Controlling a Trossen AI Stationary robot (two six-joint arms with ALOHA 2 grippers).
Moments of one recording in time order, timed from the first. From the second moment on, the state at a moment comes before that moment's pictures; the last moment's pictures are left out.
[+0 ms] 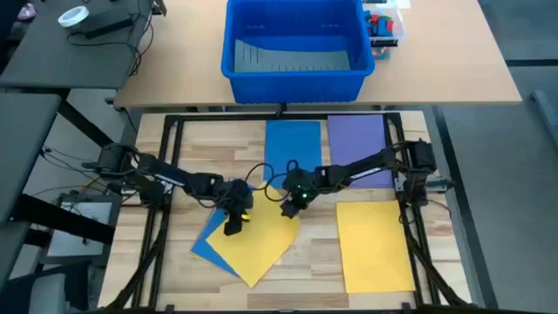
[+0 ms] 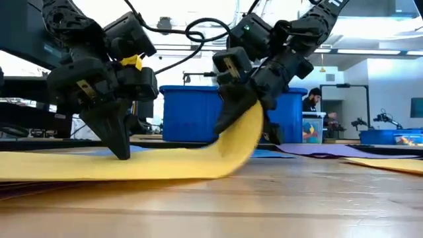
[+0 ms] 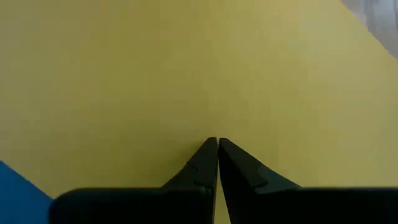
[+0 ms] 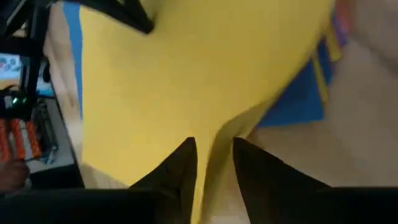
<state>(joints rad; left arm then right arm) -0.04 1.55 0.59 0.02 0.27 -0.21 -0.03 1.89 1.02 0.02 -0.38 0.86</state>
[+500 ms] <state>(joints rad) -0.03 1.27 0.68 -0.27 0.27 -0.16 -0.14 1.50 1.07 -0.69 -0.59 0.38</state>
